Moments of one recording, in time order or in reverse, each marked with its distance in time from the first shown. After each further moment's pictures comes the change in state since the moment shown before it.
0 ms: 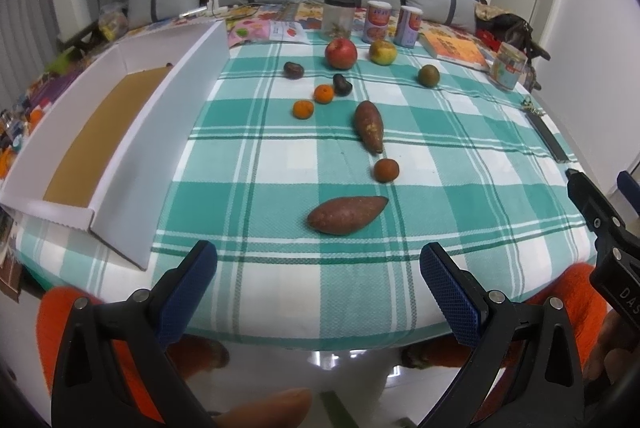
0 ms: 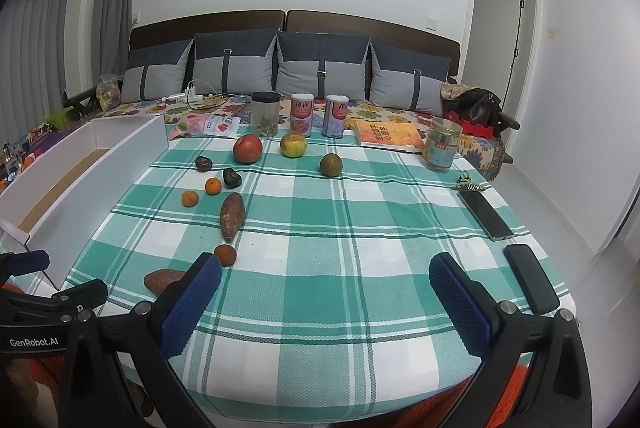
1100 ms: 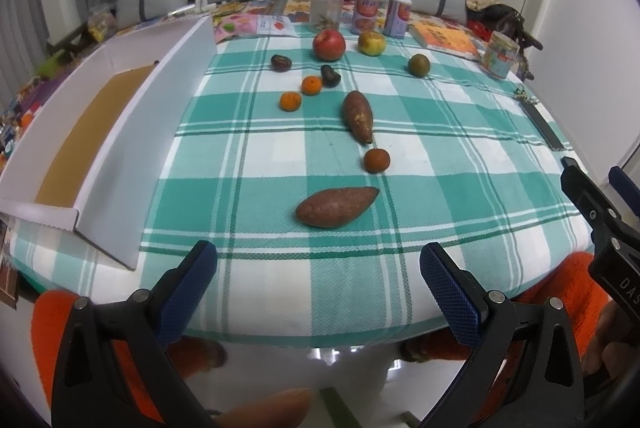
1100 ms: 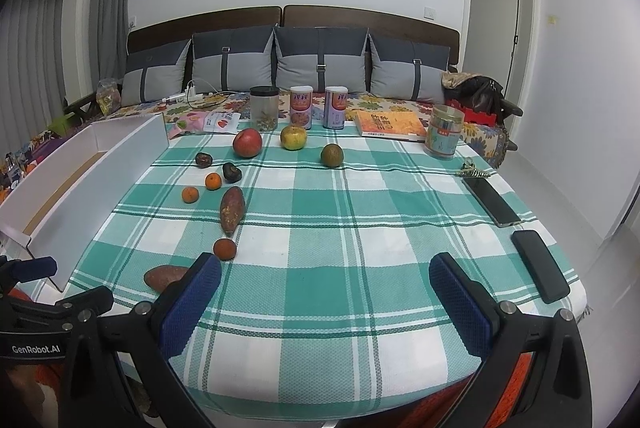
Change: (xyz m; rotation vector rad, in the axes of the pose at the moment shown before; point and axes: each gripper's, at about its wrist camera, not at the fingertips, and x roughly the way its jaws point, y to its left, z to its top) left arm 0.007 -0.009 -0.003 0.031 0.021 -0.017; right arm 0.009 -0.005 -0.007 0.038 0.022 0.023
